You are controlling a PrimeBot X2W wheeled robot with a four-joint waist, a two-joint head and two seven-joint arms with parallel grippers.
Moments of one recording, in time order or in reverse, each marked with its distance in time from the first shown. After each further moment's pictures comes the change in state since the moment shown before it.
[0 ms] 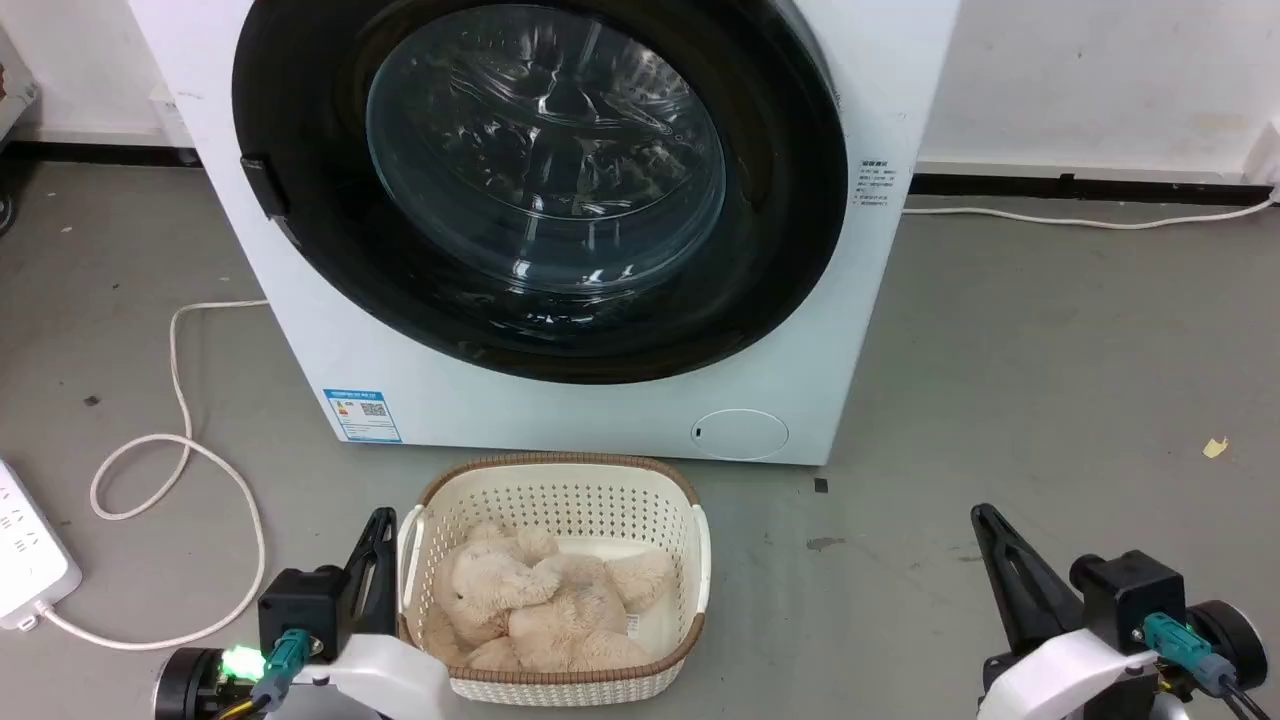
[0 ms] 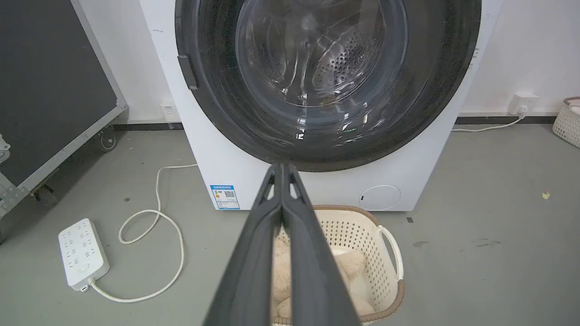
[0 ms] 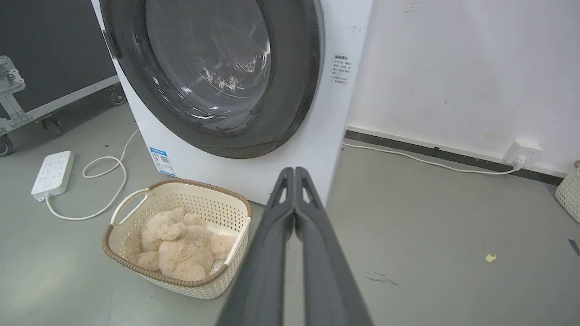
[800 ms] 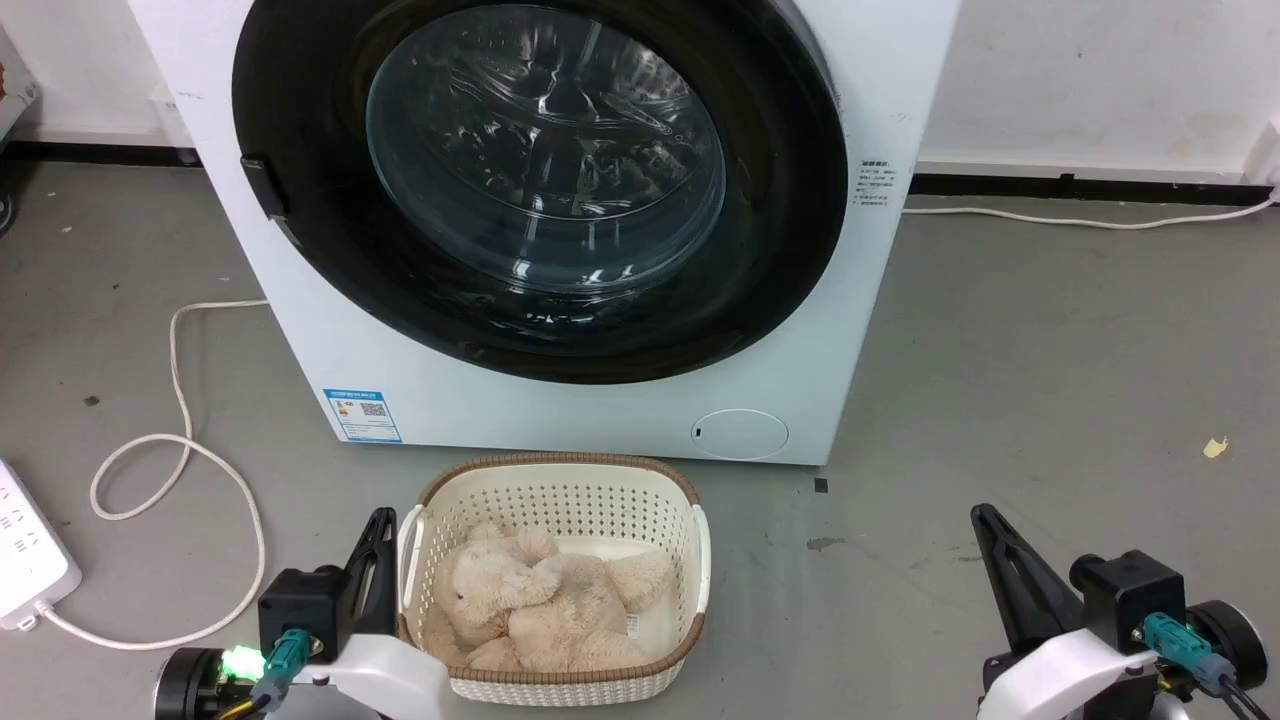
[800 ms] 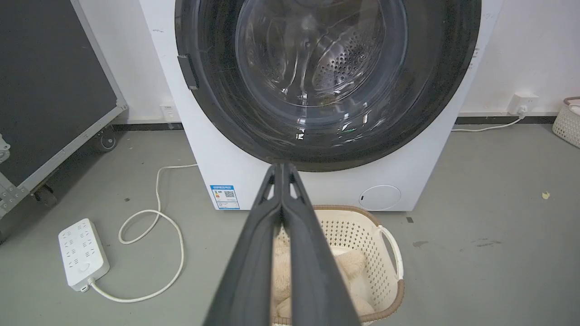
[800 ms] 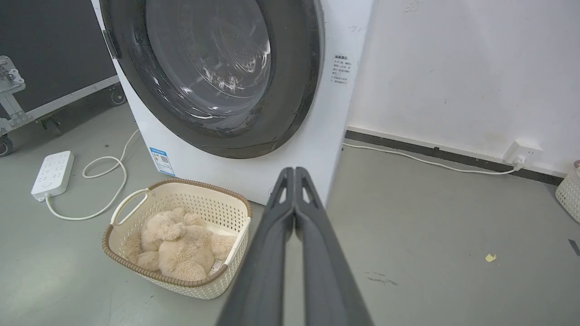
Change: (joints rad) left arm 0.000 0.000 -0.001 0.000 0.000 0.000 0.000; right arm 0.000 0.000 0.000 0.000 0.000 0.000 0.000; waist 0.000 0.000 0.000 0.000
